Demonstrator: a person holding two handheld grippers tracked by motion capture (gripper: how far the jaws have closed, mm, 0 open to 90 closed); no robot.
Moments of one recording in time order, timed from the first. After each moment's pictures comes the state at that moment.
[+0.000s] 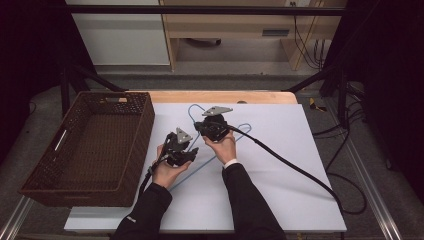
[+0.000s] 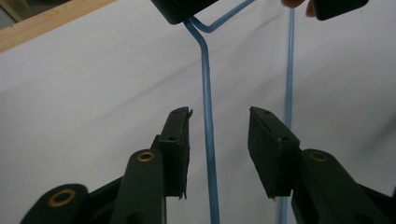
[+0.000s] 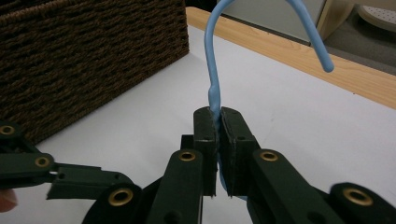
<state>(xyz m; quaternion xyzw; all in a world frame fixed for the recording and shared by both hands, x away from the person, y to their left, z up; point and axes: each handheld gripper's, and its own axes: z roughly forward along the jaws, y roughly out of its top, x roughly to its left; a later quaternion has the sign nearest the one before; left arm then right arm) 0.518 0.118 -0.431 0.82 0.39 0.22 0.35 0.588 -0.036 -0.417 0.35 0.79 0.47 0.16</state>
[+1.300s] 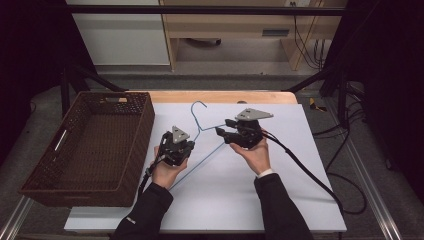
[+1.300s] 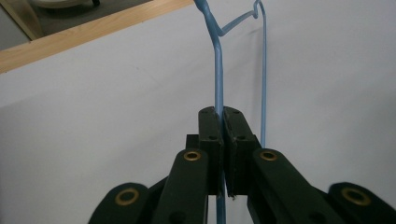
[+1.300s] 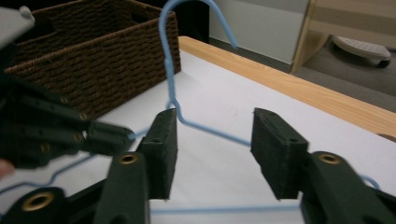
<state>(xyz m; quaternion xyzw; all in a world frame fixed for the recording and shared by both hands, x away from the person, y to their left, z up) 0.501 0.122 -0.408 0.79 0.40 0.23 0.39 0.528 -0.121 -0.369 0.34 0.77 0.51 0.19</state>
